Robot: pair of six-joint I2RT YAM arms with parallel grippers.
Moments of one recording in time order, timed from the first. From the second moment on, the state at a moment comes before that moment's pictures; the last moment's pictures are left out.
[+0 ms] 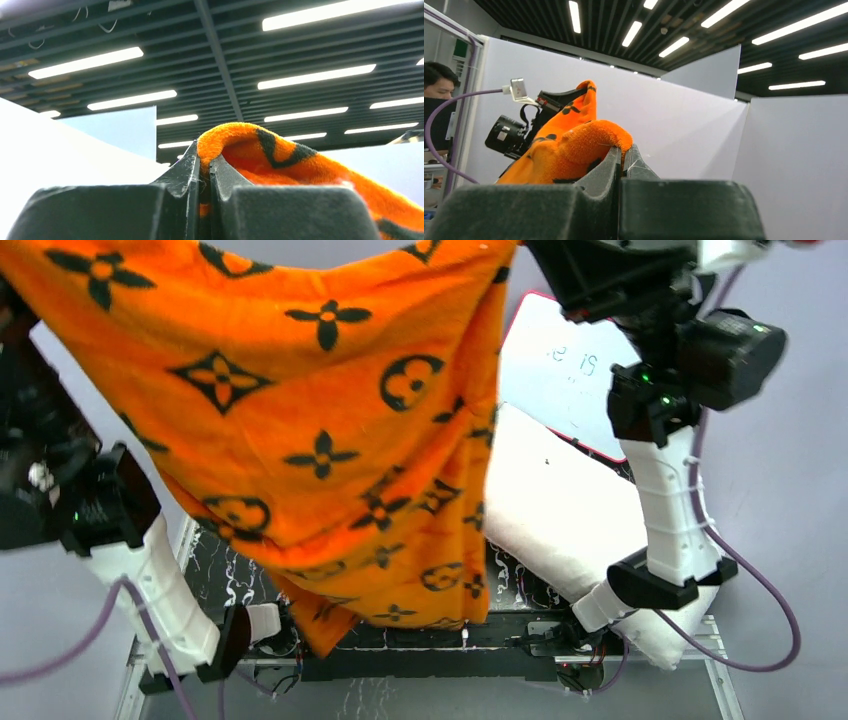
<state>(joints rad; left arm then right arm) 0.21 1.23 2.28 0.24 0.01 0.05 0.52 1.51 2.34 0.45 -0.64 0.70</state>
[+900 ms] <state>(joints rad) 0.10 1.57 2.25 0.26 -0.05 0.41 0.52 1.77 2.32 0.41 -0.68 0.59</state>
